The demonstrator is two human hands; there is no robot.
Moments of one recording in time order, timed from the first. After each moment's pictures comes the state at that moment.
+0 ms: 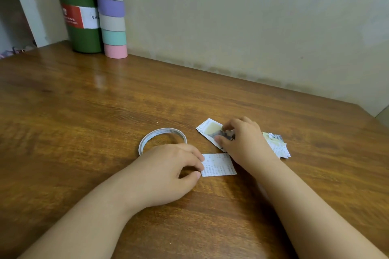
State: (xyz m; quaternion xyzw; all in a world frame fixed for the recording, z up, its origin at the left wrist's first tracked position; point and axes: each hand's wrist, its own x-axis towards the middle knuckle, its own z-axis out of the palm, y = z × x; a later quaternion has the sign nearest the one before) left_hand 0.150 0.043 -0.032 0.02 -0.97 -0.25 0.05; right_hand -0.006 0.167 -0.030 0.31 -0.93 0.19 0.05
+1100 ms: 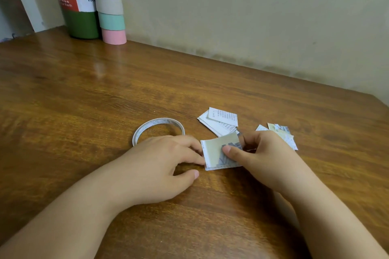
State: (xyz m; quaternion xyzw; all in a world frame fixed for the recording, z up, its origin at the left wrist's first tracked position) left_hand 0.151 0.042 -0.033 -0.03 -0.98 -0.21 0.05; right_hand 0.029 0.209 -0.011 0.27 -0.90 0.32 -0.13
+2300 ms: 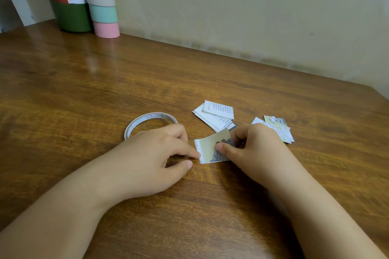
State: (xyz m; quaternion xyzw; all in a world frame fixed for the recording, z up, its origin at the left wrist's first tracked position) left_hand 0.151 0.040 -0.039 0.01 -0.97 -0.25 0.07; right_hand 0.034 0.204 -0.013 0.30 -0.92 0.23 -0.07
